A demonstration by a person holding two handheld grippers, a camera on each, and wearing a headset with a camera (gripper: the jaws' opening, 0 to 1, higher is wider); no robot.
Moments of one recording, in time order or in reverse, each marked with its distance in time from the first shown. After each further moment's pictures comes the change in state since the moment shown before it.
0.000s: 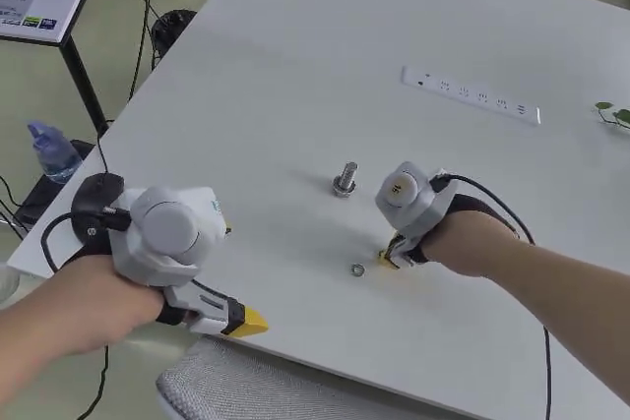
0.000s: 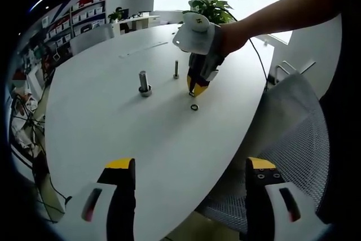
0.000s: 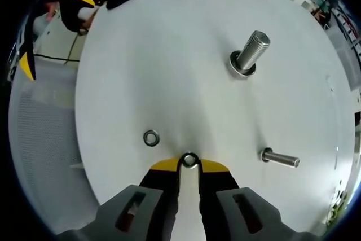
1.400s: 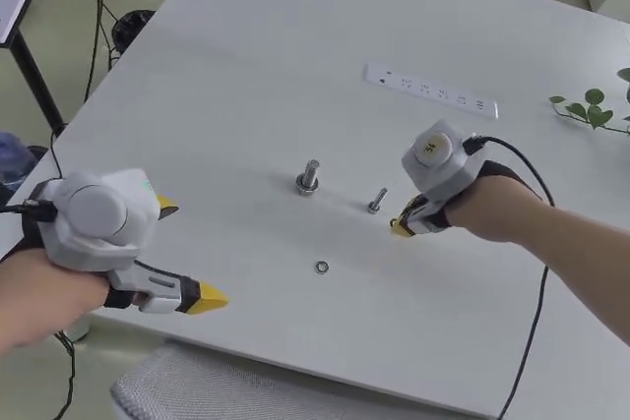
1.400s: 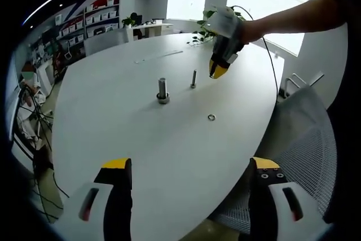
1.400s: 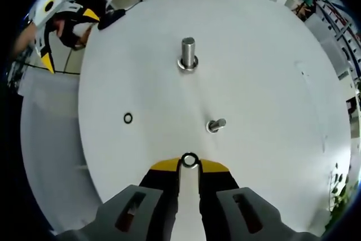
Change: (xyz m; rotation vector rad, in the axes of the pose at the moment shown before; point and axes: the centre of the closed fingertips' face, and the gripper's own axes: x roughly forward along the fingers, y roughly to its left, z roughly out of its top) left arm -0.003 0.026 0.009 -0.058 -0.084 0.064; right arm -0.058 -0.060 -0.027 0.088 -0.075 -0.033
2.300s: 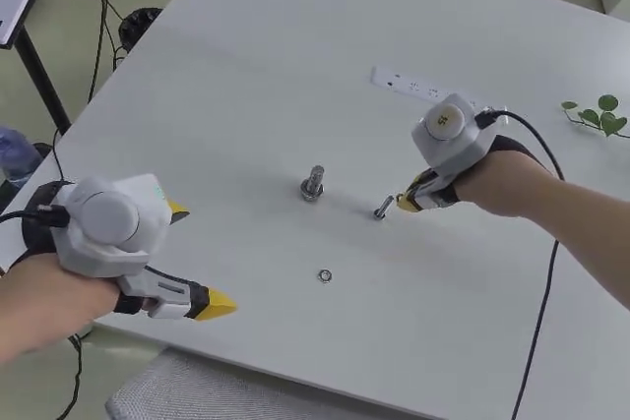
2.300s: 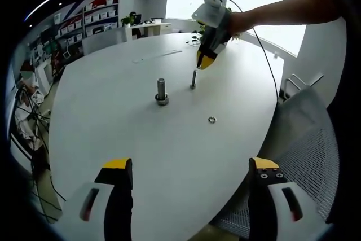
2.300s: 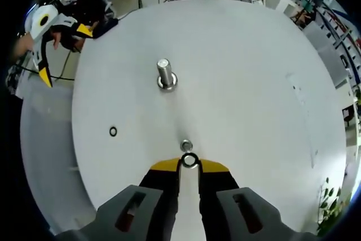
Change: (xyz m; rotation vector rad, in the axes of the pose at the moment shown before) left arm 0.012 0.001 0.004 -0.005 0.003 -0.015; right arm -0.013 -0.021 0.030 -0.044 -0.033 -0.019
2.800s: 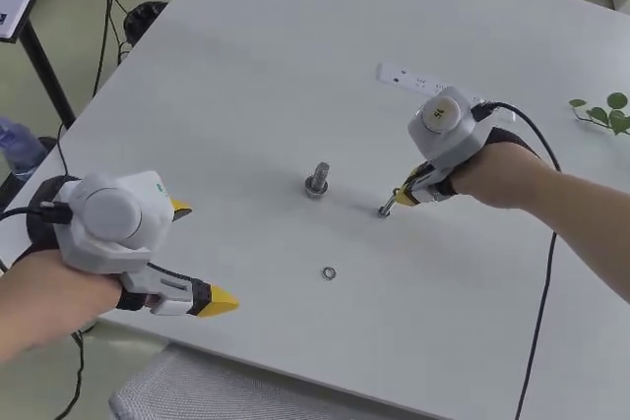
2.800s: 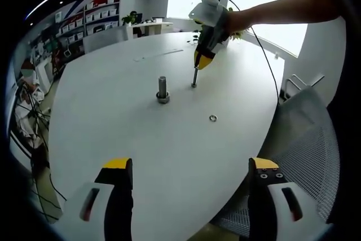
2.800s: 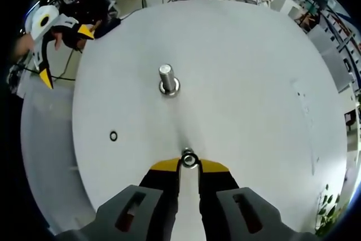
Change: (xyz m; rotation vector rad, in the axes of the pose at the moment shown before) left arm 0.000 0.002 -0.003 -0.008 0.006 0.003; right arm 0.012 -0.007 0.006 -0.027 0.006 0.024
